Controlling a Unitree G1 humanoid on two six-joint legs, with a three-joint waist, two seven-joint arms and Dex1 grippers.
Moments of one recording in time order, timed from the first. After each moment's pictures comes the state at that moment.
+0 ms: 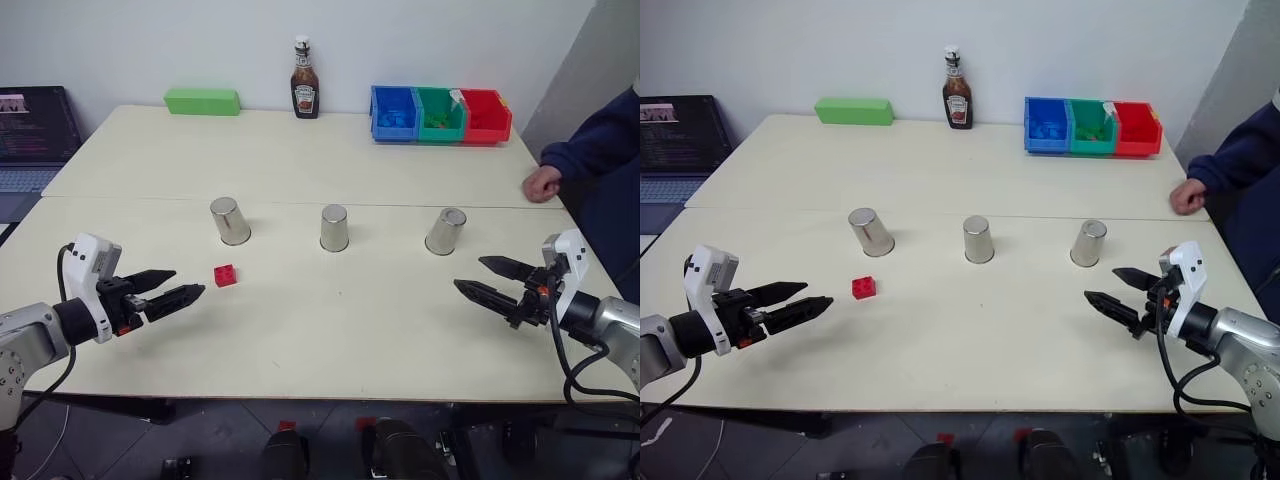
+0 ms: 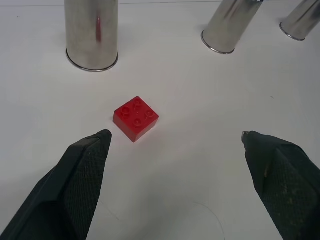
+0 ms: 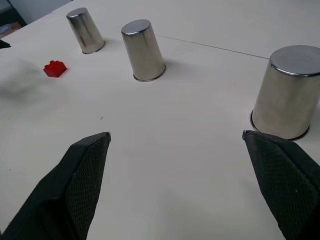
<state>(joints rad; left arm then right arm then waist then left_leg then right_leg) 0.00 0.92 0.51 -0.18 -0.72 0.88 -0.87 -0.06 -0.75 -0.33 -0.40 0.75 0.77 0.75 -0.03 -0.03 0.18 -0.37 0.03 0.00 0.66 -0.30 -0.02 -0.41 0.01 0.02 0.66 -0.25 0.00</state>
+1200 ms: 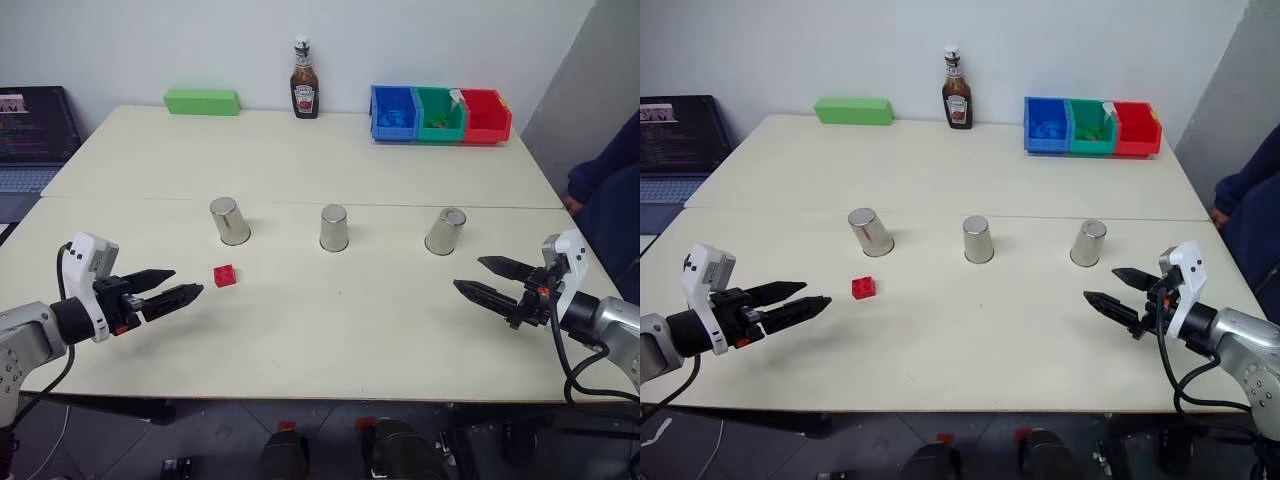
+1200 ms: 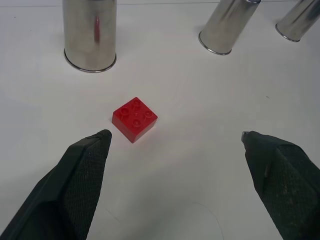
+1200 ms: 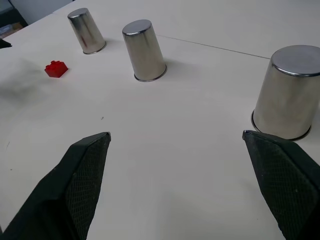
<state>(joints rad) -0.01 0.93 0.51 -0.16 -0.72 0.88 -0.90 -0.06 -0.75 -0.33 -0.40 0.75 0.77 0.75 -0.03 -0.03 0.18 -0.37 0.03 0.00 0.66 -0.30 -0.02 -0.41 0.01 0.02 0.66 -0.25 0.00</state>
